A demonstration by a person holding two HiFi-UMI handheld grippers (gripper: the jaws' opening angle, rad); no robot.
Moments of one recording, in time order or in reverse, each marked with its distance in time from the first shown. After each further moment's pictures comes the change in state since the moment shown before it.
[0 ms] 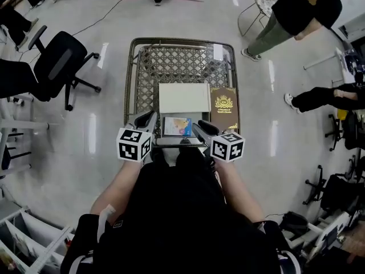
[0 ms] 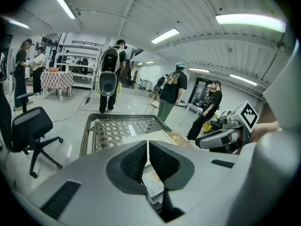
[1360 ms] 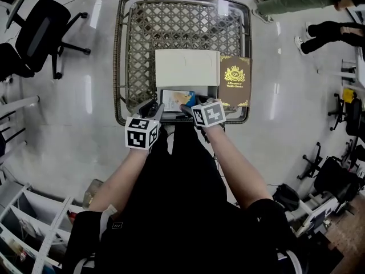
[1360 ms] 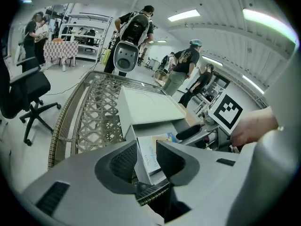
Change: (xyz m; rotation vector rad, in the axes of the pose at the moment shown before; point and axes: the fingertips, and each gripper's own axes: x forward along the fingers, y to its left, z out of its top) left arm 0.068 -0.006 -0.137 -0.165 0.255 -0.014; right arm 0.091 -0.093 -0.127 -0.086 0.552 -0.204
